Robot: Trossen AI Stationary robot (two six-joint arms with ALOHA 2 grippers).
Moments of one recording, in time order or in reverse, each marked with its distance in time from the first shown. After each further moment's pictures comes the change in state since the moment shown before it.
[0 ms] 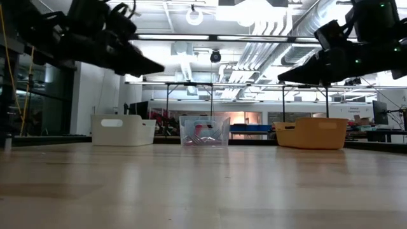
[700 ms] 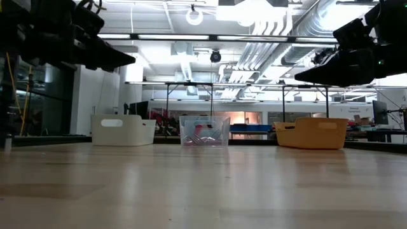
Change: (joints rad) left arm 0.131 -0.476 -0.165 -0.216 0.066 -0.004; right arm 0.038 -0.320 -0.089 -0.223 -0.011 -0.027
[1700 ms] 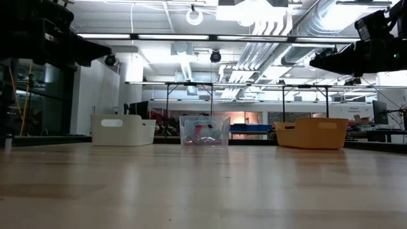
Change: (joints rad) left arm 0.118 -0.555 -0.077 -0.355 0.067 -0.013; right arm -0.122 -0.642 0.000 -0.501 -0.041 -0.044
